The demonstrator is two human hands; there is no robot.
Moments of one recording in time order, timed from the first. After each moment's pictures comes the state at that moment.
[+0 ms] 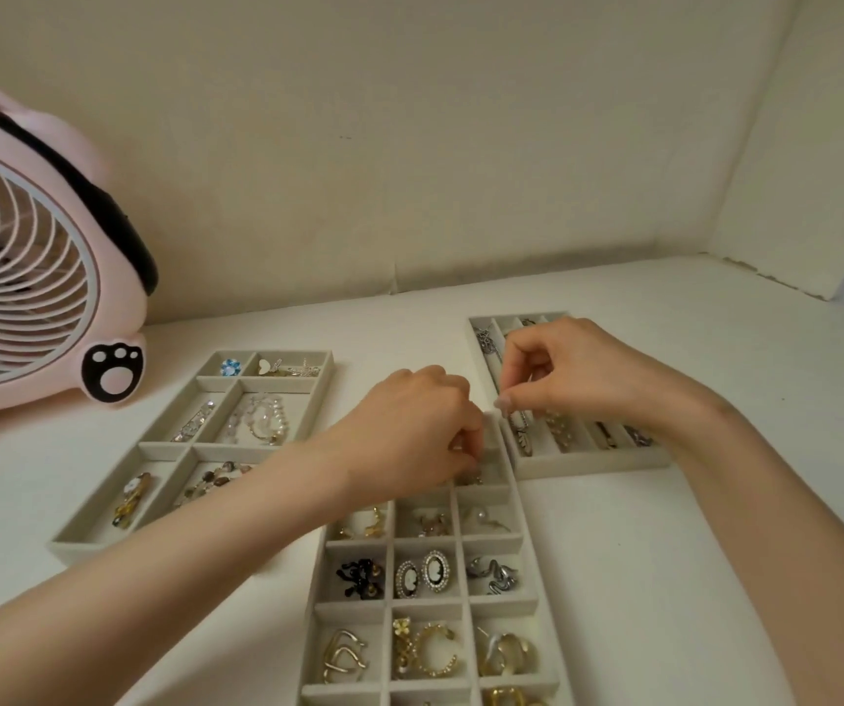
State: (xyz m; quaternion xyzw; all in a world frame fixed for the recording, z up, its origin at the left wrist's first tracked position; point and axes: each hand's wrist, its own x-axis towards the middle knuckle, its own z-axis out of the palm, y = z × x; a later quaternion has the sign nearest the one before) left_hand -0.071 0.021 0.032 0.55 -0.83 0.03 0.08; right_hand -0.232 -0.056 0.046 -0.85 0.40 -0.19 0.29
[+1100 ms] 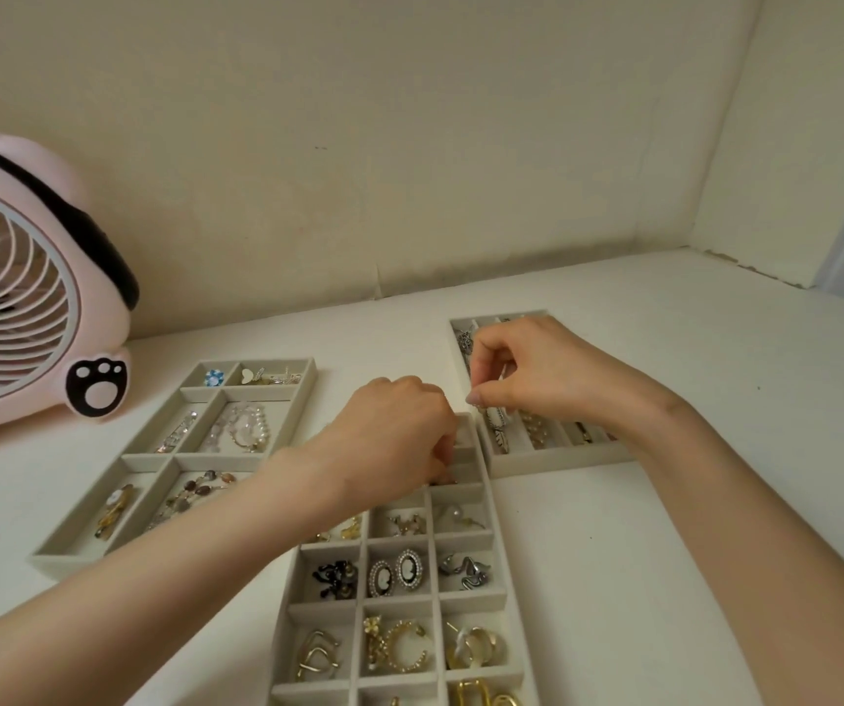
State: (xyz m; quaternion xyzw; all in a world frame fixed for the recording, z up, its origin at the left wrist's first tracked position) left_hand -0.083 0.019 0.035 0.59 -0.81 0.06 -0.01; right_hand -0.229 -0.058 0.042 -0.86 0.39 -0.20 0.25
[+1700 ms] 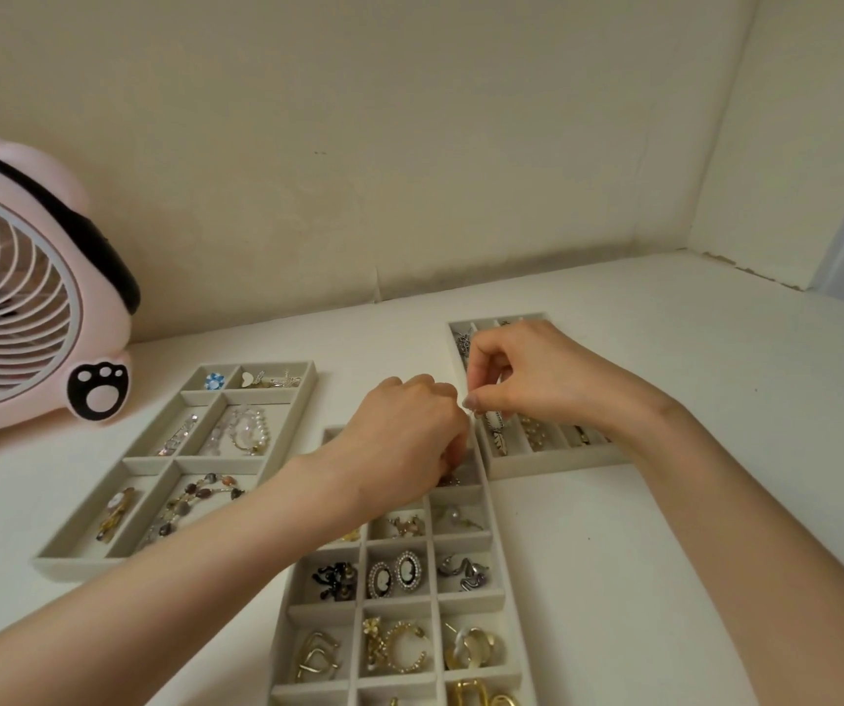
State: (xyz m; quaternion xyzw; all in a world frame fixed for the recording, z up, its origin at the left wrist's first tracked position) left_hand -0.092 0.020 0.031 0.58 -0.81 0.08 0.02; right_hand -0.228 -0.057 0.041 -0.86 0.39 -0.20 0.25
